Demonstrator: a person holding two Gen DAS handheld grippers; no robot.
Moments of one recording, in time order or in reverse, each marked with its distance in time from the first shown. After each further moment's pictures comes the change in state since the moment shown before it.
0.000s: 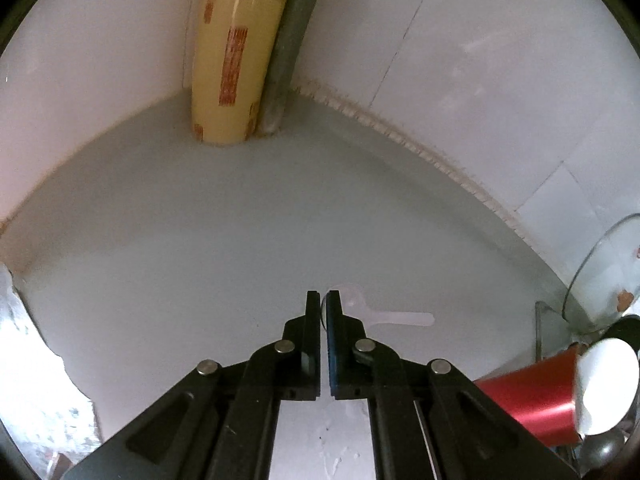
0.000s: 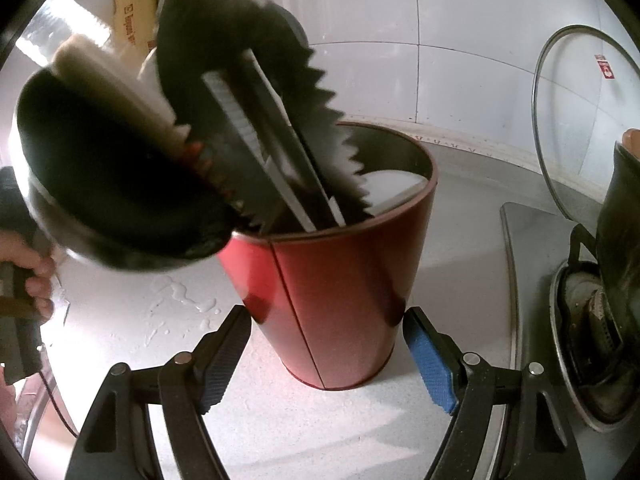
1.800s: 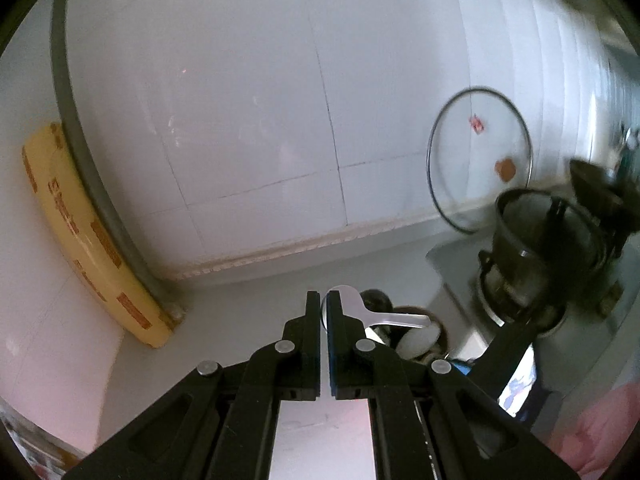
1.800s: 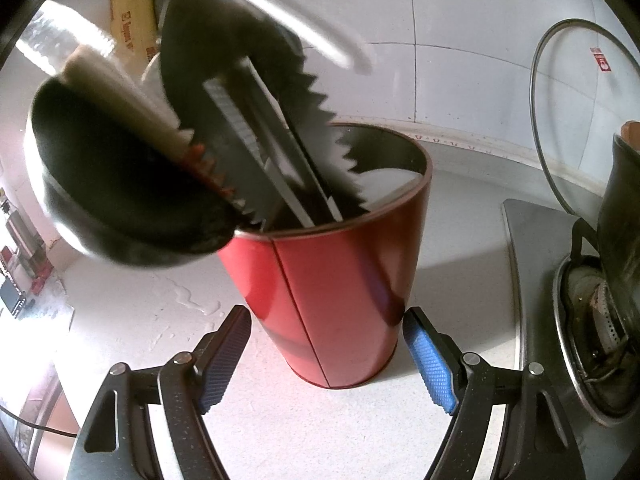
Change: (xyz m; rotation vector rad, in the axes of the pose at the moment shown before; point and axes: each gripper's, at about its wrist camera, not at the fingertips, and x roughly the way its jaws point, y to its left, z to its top) left arm -0.154 -0.176 -0.035 0.787 -0.260 -0.089; right arm -0.001 0.002 0.001 0.016 -0.005 0.007
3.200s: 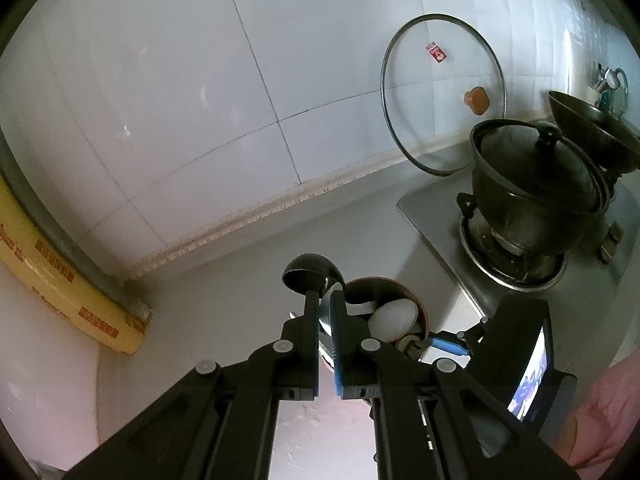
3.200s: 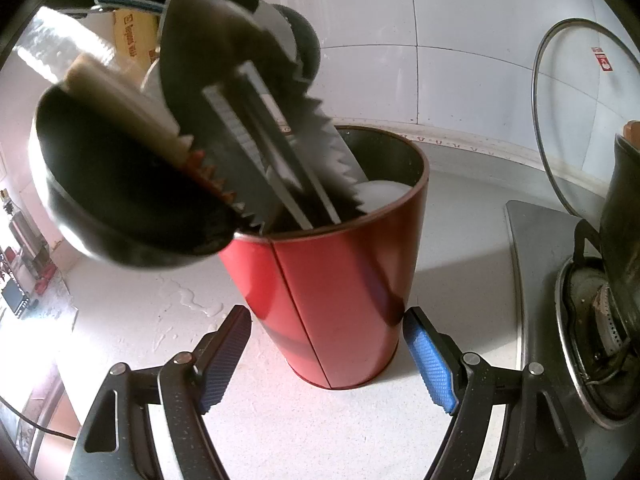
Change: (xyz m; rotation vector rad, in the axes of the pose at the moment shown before) left arm 0.054 -0.041 0.003 0.127 0.158 -0.097; right arm -0.002 0.001 -0.001 0.010 -0.009 0.006
